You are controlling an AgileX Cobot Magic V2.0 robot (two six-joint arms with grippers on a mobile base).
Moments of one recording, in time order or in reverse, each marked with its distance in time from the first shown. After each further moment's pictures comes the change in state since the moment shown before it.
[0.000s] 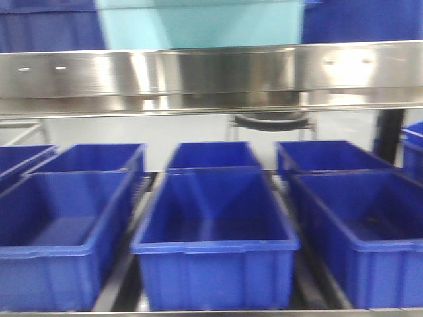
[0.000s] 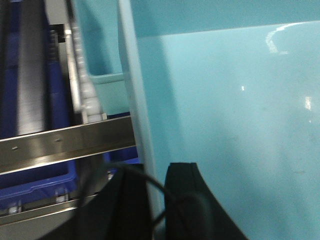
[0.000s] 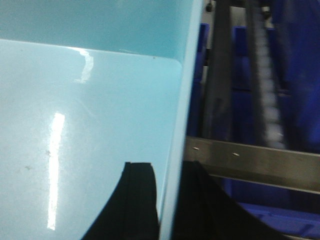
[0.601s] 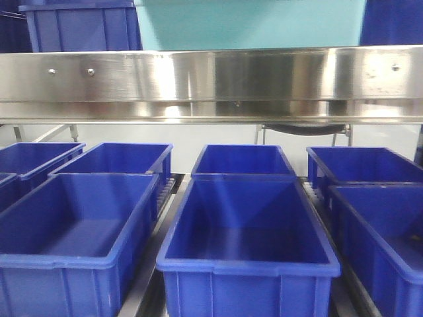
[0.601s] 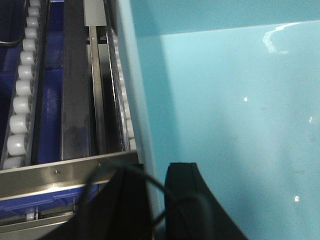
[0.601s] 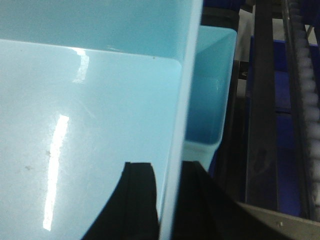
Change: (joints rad) left arm 0.000 0.000 0.000 -0.002 0.002 0.000; right arm 0.000 0.000 0.000 0.000 0.000 0.000
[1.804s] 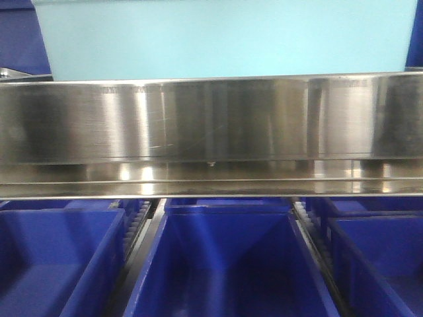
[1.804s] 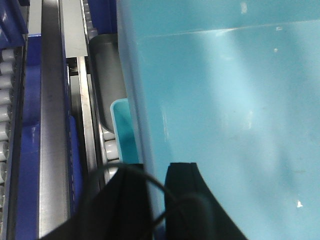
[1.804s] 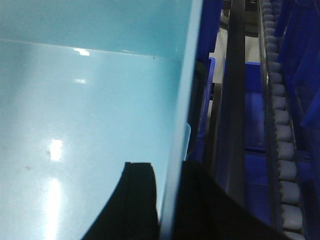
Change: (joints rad) left arm 0.000 0.000 0.000 0.000 -0.002 0.000; right arm 0.000 0.000 0.000 0.000 0.000 0.000
